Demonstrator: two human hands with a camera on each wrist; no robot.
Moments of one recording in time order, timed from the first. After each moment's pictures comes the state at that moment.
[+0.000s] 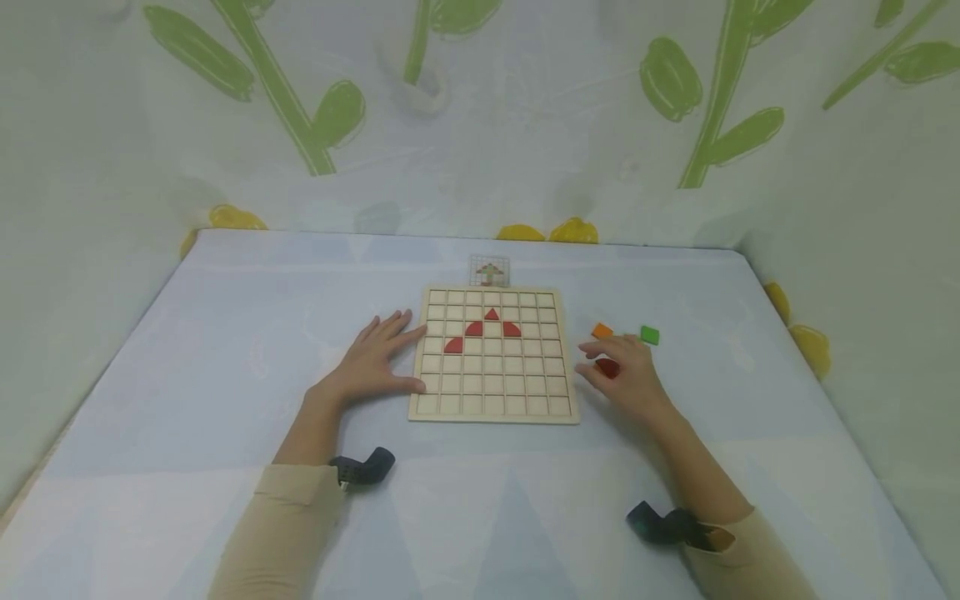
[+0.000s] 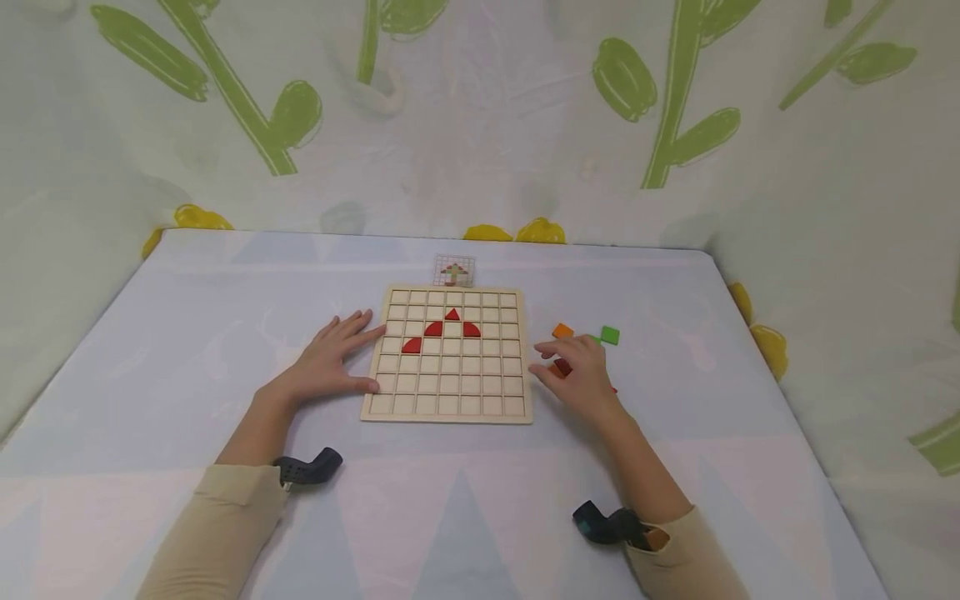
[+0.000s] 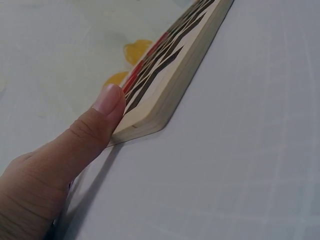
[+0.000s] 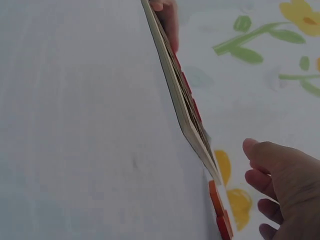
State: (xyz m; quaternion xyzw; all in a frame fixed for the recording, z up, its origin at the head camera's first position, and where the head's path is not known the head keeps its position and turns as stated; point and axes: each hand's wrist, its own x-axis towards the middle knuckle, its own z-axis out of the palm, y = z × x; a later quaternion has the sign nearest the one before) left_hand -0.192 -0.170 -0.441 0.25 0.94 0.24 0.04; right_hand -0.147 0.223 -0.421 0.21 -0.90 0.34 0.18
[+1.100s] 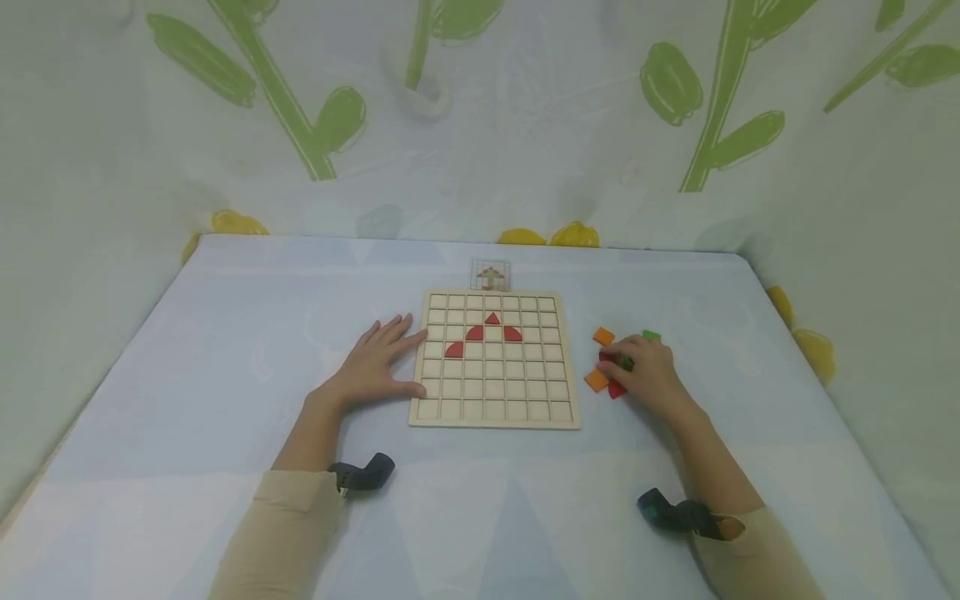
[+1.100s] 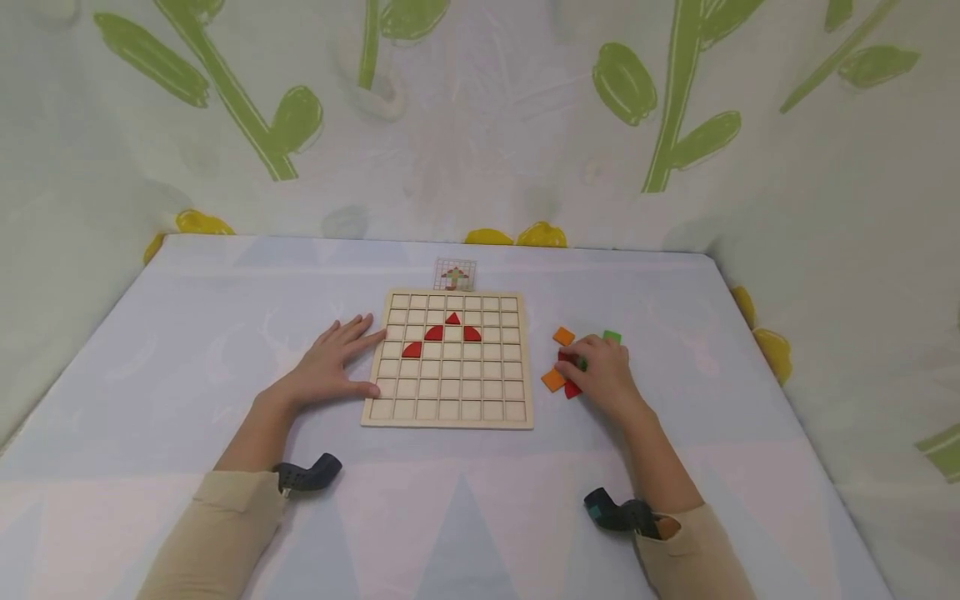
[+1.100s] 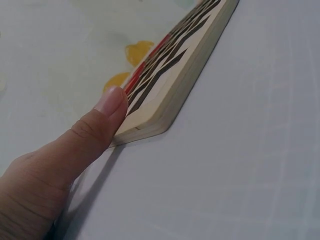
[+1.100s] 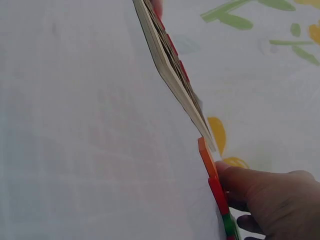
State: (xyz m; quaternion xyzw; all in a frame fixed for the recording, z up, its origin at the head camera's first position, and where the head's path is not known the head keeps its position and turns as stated) left_hand -0.192 -0.170 -0.442 0.25 0.94 0.23 0.05; right_hand -0.164 0.253 -0.424 0.12 -0.96 0.23 0.05
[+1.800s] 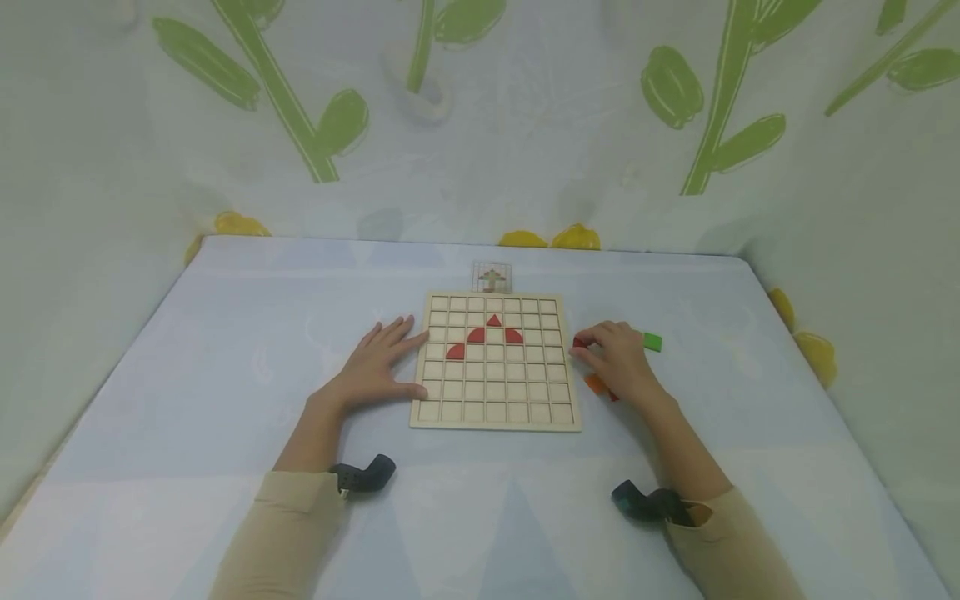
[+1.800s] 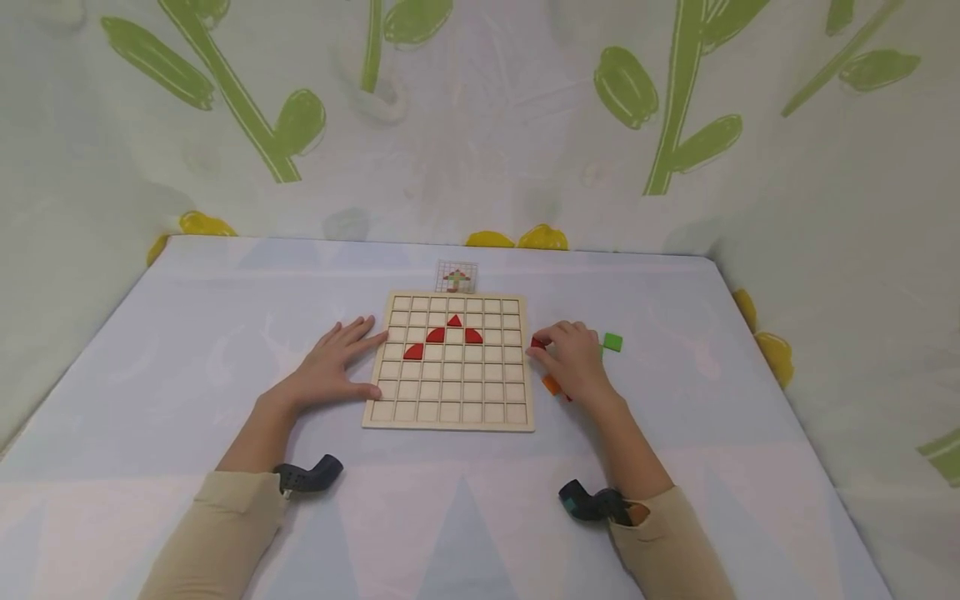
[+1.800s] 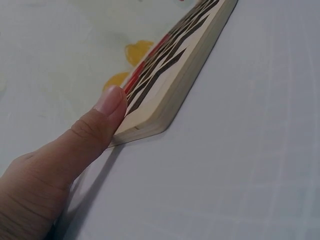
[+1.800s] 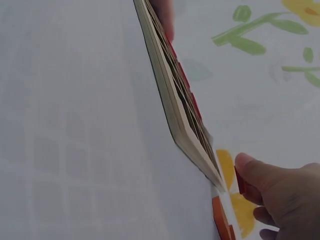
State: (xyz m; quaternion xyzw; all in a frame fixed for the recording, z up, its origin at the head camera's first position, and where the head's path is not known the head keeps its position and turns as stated) left_hand -0.189 -0.170 -0.440 0.26 0.94 0.24 0.04; right_hand -0.180 0.212 -0.413 0.15 -0.95 0.24 0.10
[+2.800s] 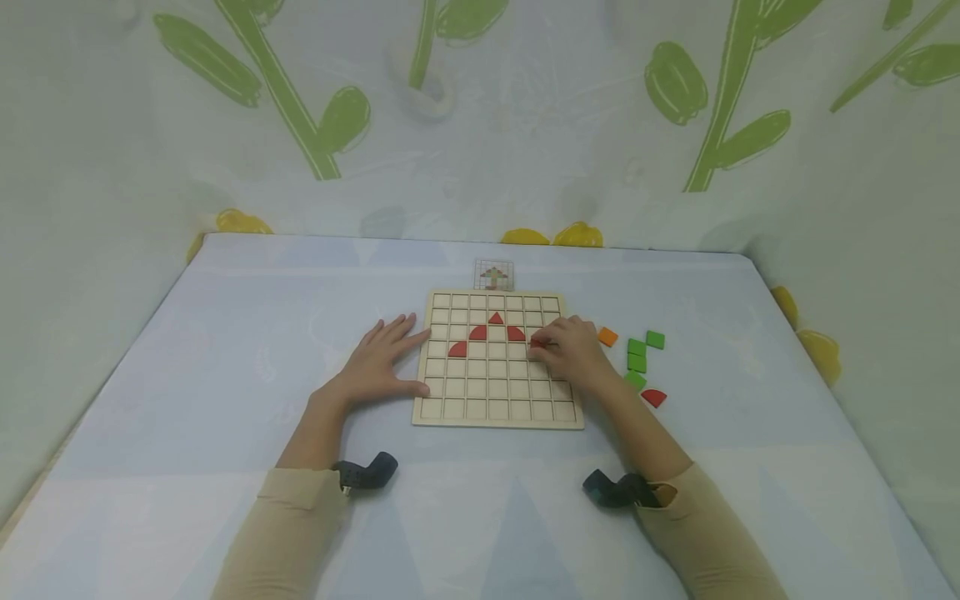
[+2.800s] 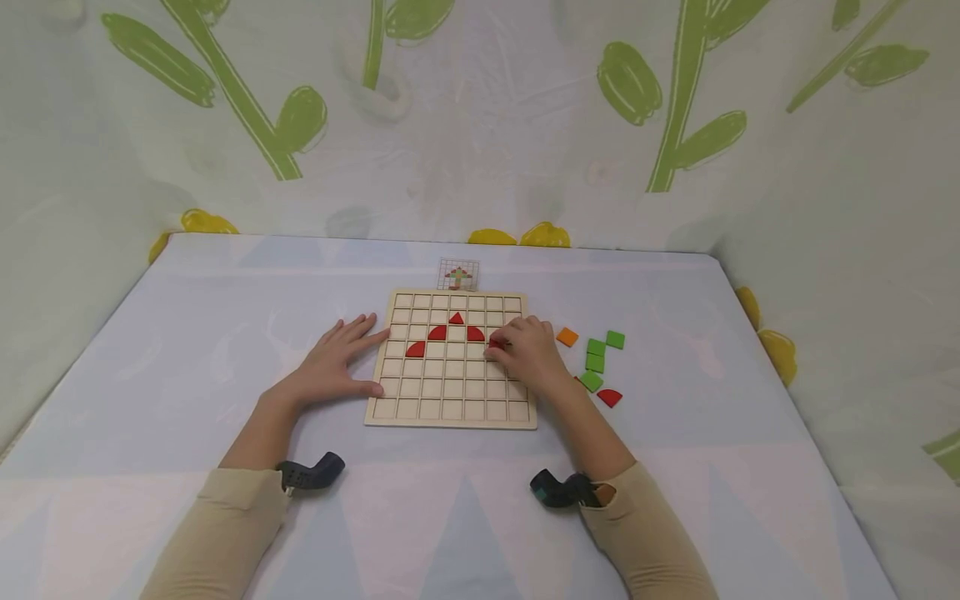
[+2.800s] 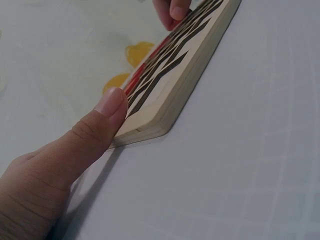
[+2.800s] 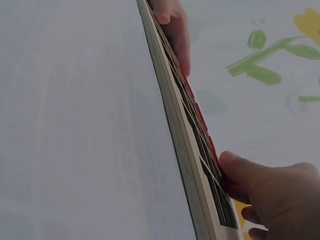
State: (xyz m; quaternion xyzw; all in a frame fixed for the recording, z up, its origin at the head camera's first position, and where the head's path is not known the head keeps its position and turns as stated) left_hand -0.190 -0.168 -0.438 0.25 0.94 0.23 0.04; right_hand -0.194 0.160 -0.417 0.20 -0.95 0.21 0.07
